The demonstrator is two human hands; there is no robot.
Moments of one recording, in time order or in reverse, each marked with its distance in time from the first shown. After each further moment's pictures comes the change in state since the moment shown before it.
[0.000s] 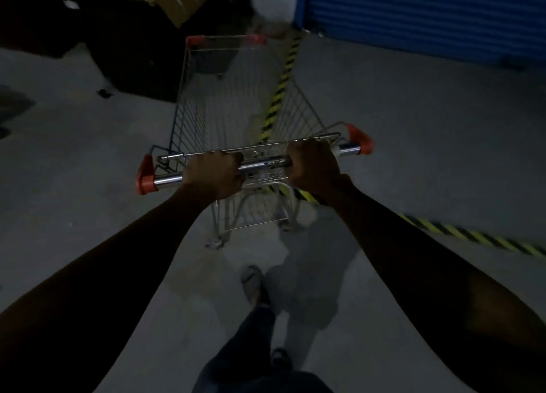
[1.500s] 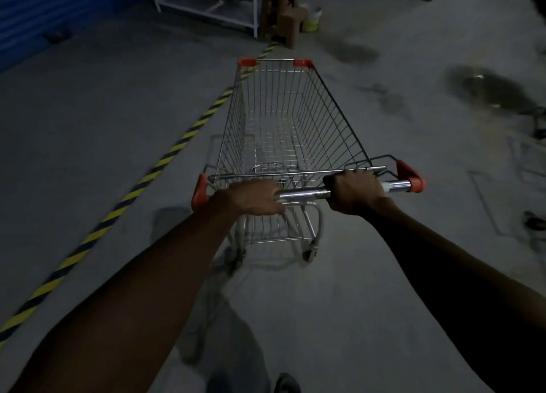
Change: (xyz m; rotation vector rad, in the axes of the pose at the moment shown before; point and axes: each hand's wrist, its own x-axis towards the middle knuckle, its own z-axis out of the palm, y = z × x) left_hand -0.373 0.730 -0.062 -0.040 -0.725 1.569; right_hand -0.881 0.074 -0.248 -0.327 -0.321 1.378
